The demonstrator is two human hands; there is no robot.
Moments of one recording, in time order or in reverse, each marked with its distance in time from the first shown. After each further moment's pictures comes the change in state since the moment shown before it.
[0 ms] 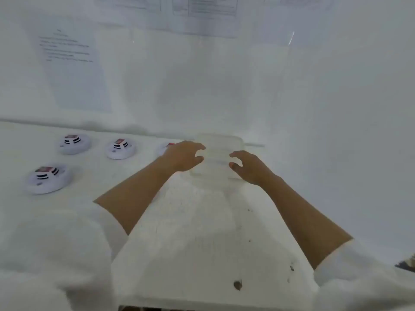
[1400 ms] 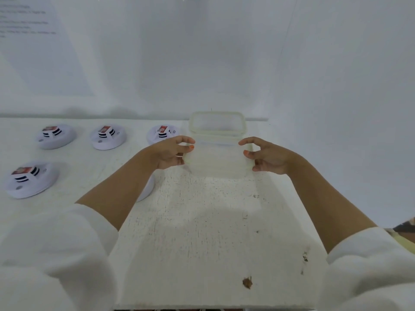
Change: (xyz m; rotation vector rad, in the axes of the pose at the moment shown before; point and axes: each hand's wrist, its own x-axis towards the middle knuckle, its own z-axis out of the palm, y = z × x) left_hand 0.022 -0.030 0.027 -1.302 -0.322 -0.401; right_hand 0.016 0.064 -0.004 1.035 -0.368 0.315
